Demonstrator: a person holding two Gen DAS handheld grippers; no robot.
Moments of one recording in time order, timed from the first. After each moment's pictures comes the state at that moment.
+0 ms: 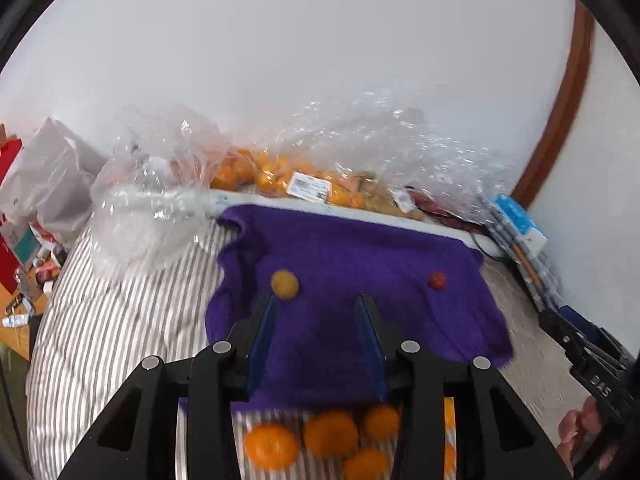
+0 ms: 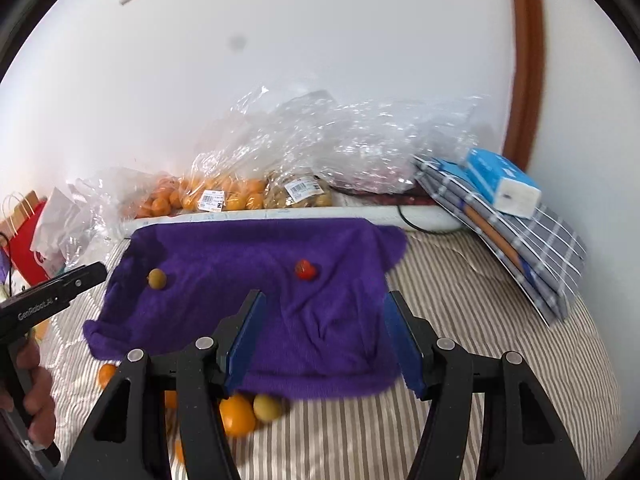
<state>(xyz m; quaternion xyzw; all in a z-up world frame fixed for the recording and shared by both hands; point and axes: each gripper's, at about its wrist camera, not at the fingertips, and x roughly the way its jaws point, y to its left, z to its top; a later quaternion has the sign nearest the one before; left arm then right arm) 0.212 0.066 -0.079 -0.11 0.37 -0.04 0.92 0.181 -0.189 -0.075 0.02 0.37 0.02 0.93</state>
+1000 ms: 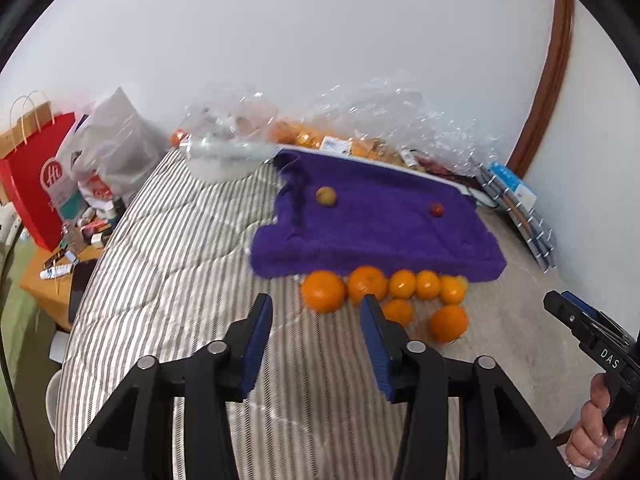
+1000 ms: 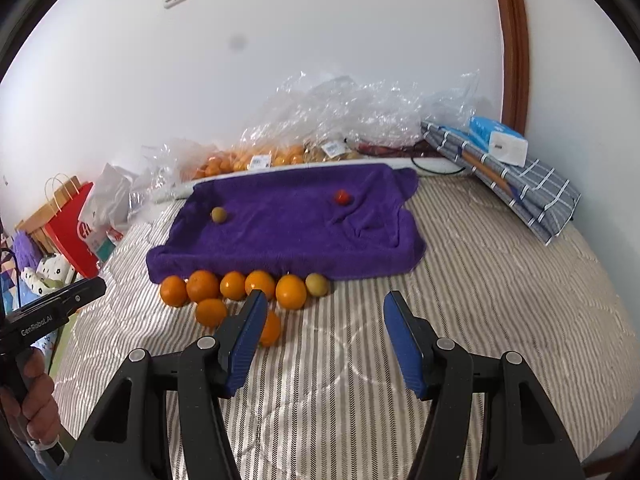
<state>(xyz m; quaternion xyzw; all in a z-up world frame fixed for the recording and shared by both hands) 0.078 0.092 -0.095 -0.09 0.37 -0.01 0.92 0.061 -0.177 -0.088 0.04 0.37 0.07 0.92</state>
